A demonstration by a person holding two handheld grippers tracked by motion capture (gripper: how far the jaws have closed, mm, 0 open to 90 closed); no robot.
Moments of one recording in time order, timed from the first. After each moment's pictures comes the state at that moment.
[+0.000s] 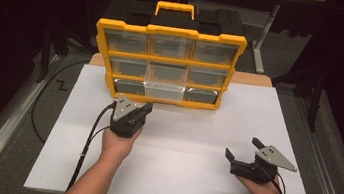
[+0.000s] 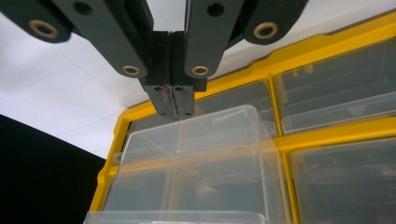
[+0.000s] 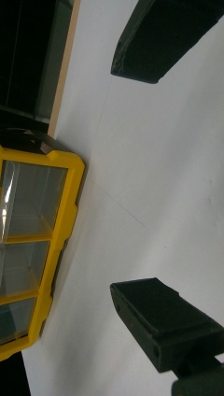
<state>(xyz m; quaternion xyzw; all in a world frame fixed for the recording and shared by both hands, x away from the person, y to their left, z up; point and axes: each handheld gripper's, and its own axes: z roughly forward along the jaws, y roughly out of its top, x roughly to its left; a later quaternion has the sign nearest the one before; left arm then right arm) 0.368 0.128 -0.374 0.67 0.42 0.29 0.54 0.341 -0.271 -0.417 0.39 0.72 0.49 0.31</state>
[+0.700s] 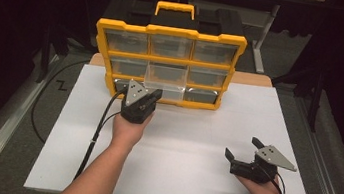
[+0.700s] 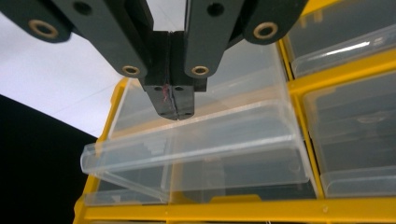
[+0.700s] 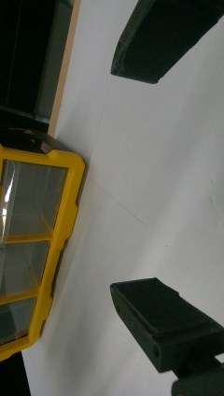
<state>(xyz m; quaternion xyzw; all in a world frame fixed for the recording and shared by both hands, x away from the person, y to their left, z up) 0.398 0.107 -0.347 0.66 0.41 0.30 0.55 0.341 -0.269 -0.416 0.39 0.72 0.49 0.31</state>
